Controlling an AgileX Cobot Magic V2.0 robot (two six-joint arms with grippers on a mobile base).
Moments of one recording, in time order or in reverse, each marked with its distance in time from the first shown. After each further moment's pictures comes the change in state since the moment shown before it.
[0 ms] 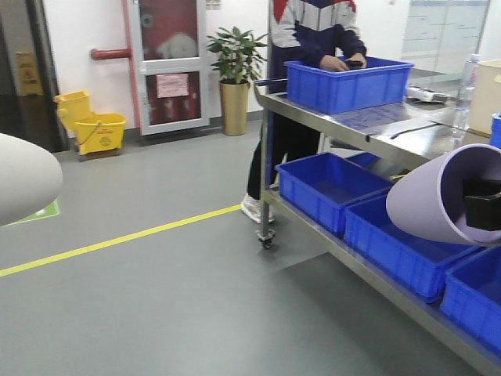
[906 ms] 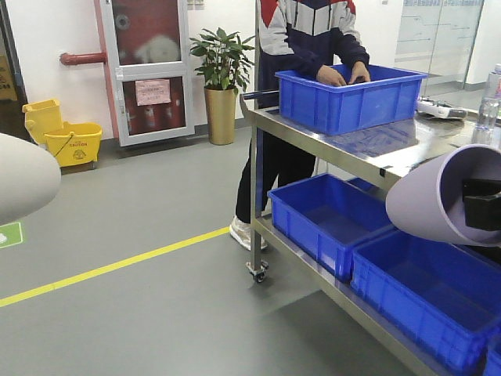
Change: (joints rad) left arm 0.000 0.000 0.000 0.000 0.000 0.000; right arm 0.000 0.000 0.000 0.000 0.000 0.000
